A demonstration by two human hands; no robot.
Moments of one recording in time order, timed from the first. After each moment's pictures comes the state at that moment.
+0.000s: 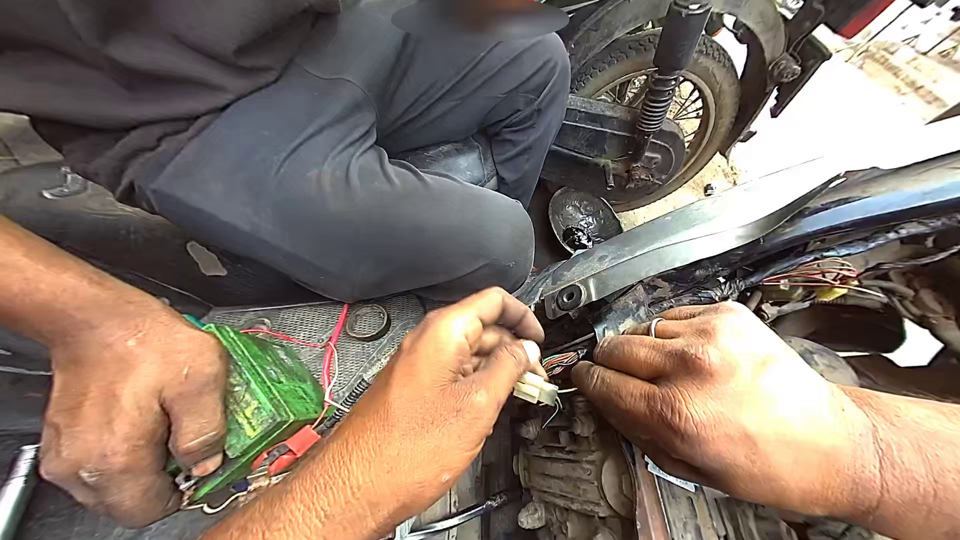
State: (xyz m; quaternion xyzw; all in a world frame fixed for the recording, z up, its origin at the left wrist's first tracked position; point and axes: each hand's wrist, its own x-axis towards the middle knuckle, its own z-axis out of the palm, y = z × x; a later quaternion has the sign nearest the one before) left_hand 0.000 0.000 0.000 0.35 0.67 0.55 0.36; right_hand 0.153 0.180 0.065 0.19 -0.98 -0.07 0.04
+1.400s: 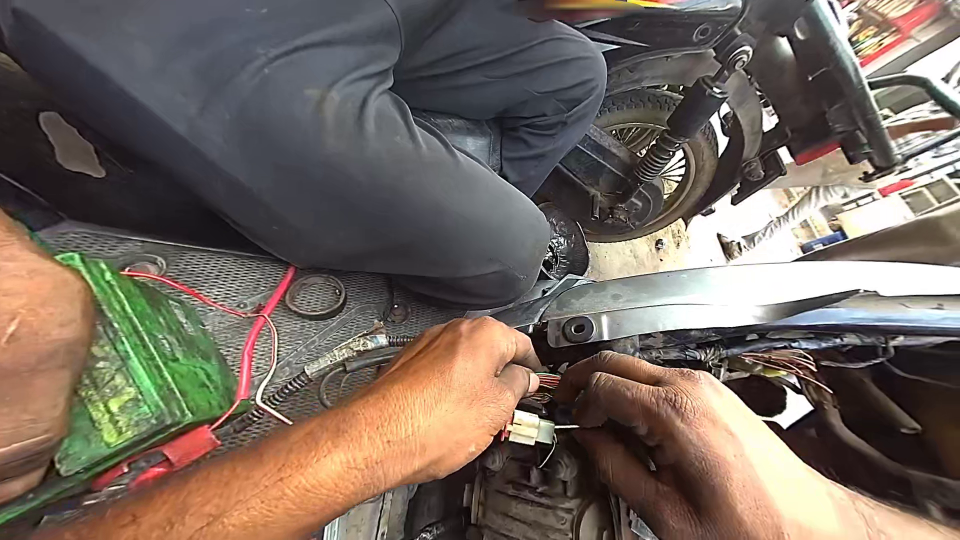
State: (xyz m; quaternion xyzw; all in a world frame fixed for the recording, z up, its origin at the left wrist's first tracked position) left_hand -0.021 0.029 -0.038 0.44 0.71 0.36 0.41; right_hand 0.146 0.177 0.062 -0.01 -0.99 0.10 -0.12
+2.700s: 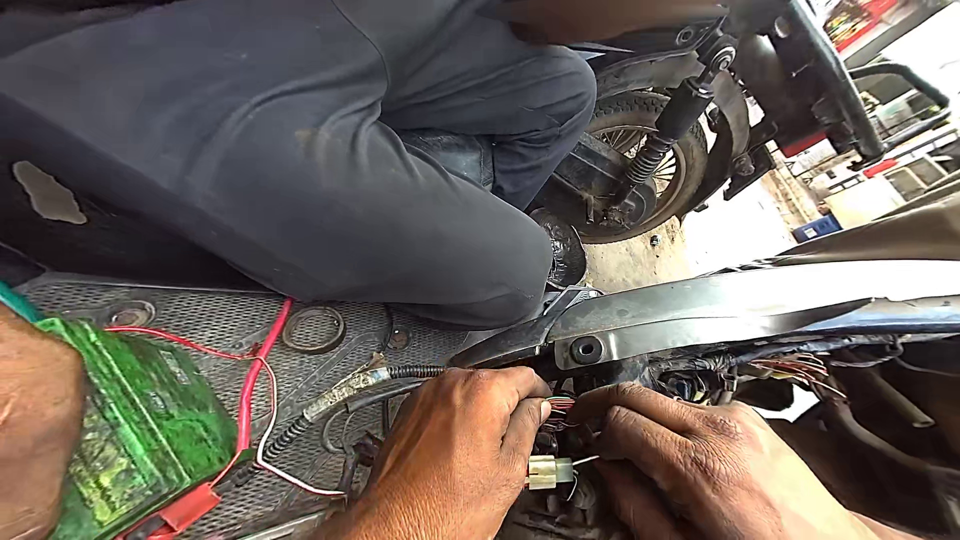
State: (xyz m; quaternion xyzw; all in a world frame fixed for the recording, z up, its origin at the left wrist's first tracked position) left_hand 0.006 0.022 -0.065 0.42 0.75 0.44 0.26; right_hand 0.153 0.171 0.061 0.02 -1.00 0.01 -0.08
